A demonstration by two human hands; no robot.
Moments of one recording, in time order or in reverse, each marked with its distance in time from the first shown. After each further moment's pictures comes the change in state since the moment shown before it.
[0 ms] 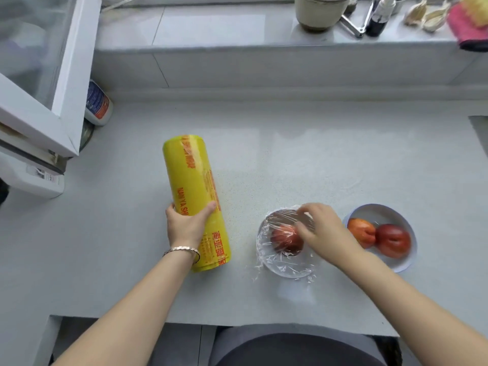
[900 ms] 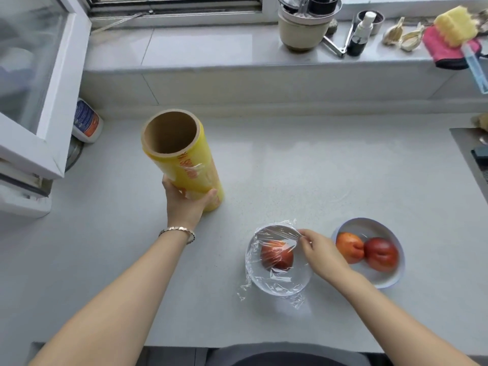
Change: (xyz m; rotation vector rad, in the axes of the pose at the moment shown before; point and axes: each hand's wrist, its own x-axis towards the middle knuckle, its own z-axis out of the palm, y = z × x) left_hand 0.026 0.053 0.030 -0.035 -0.099 0.383; right_hand 0.002 0.024 0.008 0.169 -0.082 0.292
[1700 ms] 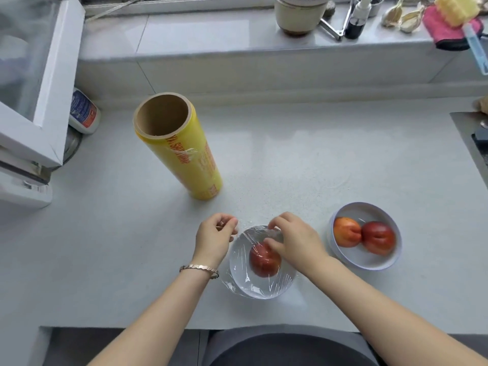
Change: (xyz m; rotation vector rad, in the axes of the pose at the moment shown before) left_hand -0.093 -0.013 0.017 0.015 -0.267 -0.185; right_hand -0.014 -0.030 0.021 -0.284 0.068 -0.283
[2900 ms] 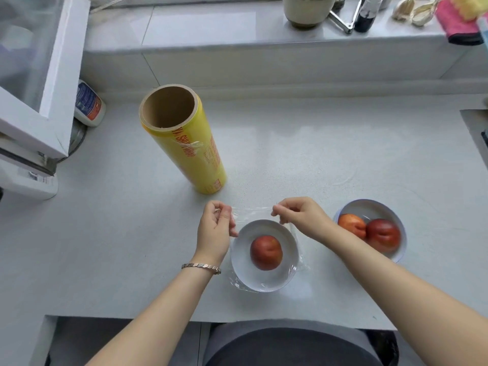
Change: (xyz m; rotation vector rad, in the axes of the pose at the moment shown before) left_hand -0.004 -0.002 -0.001 -0.221 0.038 0.133; right_hand 0.028 0.009 -0.025 0.693 -0.134 0.072
